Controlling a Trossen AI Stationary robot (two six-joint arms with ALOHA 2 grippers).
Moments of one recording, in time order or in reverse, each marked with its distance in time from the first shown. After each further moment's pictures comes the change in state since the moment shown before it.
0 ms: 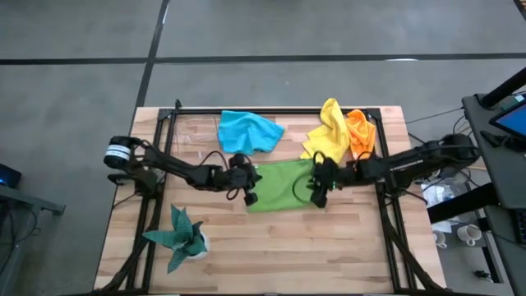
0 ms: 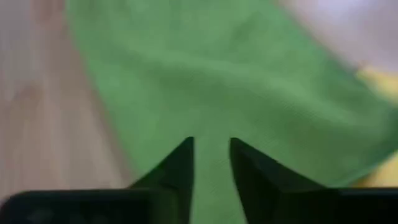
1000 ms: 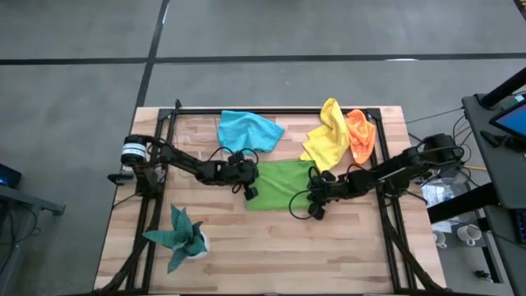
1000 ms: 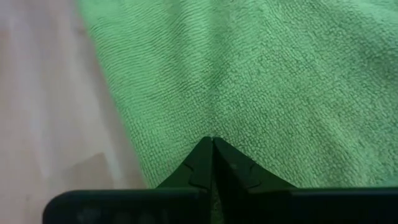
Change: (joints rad) left arm 0.106 0.134 0.001 -0.019 0.082 -0.031; right arm 0.093 0.204 -0.044 0.139 -0.021 0.122
